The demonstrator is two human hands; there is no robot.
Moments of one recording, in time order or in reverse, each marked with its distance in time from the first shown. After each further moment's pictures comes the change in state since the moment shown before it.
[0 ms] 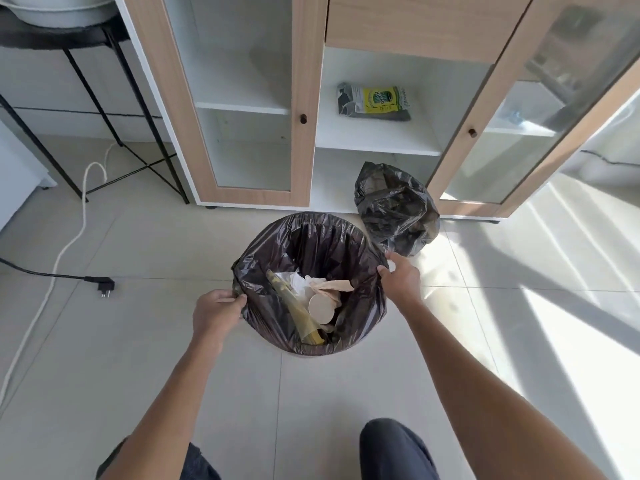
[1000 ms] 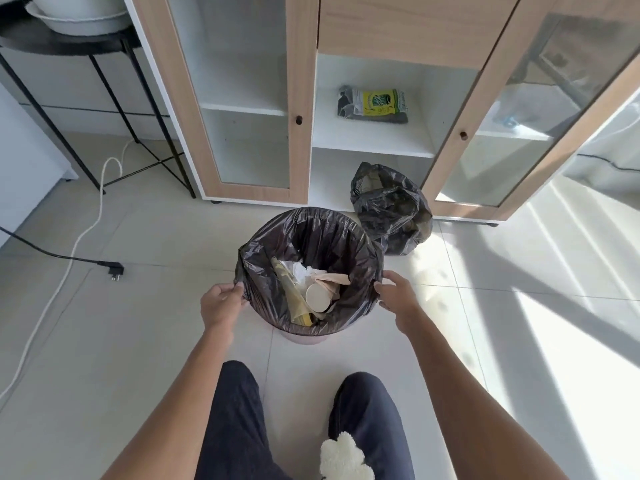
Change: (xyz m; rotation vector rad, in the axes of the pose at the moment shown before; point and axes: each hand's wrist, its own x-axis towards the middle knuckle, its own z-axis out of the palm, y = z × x) left_hand -0.045 -0.005 0.037 -0.267 0.150 -0.030; right_hand -0.017 0.045 -0.039 0.407 -0.246 0.230
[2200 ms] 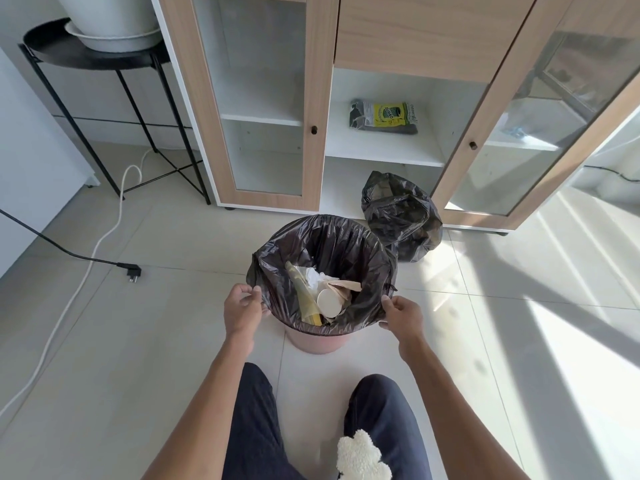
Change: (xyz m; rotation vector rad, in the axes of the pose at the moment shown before) left_hand -0.019 -0.003 -0.009 -0.038 -0.123 0.080; right_hand -0.028 0.037 0.024 -0.010 0.181 -0.097
